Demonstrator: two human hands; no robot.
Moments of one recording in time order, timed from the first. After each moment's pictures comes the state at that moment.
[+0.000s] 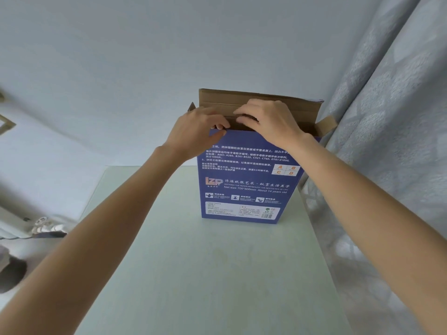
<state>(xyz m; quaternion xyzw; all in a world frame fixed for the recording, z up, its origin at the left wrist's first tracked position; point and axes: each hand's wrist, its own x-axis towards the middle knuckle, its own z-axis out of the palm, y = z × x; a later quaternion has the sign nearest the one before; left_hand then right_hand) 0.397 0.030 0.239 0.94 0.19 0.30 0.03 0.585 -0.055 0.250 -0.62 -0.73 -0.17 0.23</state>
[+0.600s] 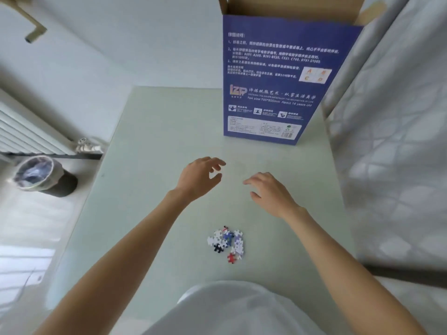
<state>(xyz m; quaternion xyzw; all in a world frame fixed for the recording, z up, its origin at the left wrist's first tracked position) 0.250 -0.149 0.061 0.88 0.40 0.08 0.25 0.433 -0.269 0.026 -0.73 -0.65 0.20 0.11</state>
